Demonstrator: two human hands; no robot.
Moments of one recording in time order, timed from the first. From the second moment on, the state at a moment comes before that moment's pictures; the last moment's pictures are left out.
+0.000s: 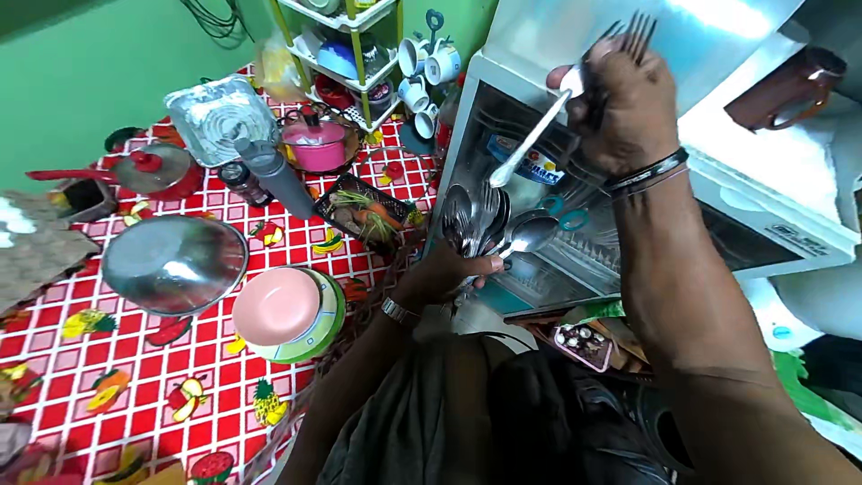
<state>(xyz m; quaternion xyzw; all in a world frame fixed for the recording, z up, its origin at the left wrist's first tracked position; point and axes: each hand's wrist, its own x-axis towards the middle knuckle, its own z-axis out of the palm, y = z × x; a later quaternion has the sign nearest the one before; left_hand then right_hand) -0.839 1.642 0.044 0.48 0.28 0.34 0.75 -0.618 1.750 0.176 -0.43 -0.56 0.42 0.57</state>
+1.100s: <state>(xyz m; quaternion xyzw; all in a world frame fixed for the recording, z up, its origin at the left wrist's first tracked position) -0.823 1.610 0.019 0.53 0.43 0.30 0.67 -0.670 1.636 0.060 -0.55 -0.60 0.44 0.38</state>
